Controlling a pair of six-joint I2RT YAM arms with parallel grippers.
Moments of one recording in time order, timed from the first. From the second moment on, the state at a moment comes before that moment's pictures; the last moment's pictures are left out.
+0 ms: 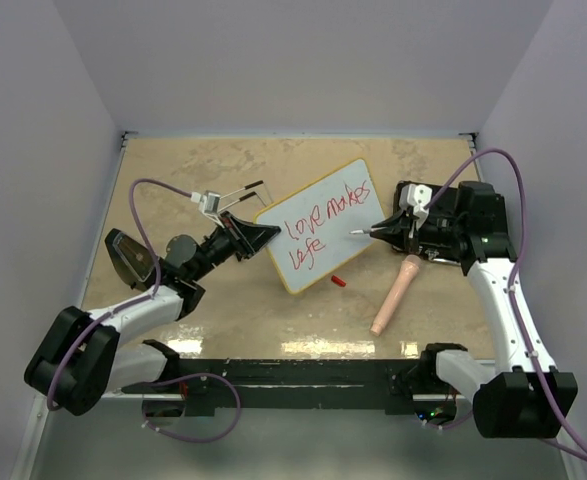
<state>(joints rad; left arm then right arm) -0.47 1.19 0.38 0.99 0.40 -0.83 -0.02 1.05 0.96 -0.57 -1.18 -0.78</state>
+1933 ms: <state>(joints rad) -0.47 1.15 0.30 1.01 0.46 -0.90 0.05 1.03 0.92 -0.45 -1.09 -0.63</state>
